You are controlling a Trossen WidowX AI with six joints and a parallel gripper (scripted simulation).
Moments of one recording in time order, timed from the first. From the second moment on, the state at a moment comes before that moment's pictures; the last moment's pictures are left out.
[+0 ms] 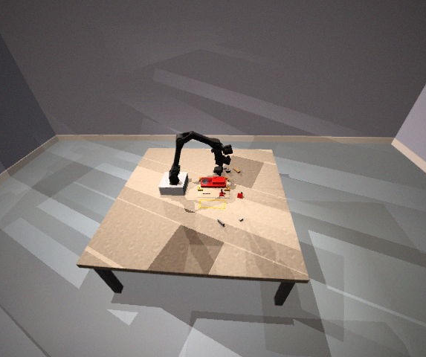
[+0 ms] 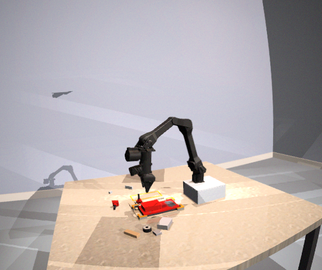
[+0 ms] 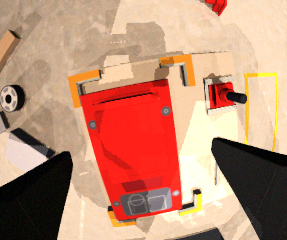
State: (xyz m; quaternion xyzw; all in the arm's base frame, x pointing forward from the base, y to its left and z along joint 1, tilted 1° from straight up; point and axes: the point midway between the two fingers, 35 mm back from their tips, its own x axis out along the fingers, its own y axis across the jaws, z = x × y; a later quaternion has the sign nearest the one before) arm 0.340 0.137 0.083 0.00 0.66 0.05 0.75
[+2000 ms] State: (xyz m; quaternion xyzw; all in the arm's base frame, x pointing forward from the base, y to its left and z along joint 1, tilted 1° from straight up) arm 0.320 0.147 0.032 -0.06 0.70 0.07 0.71
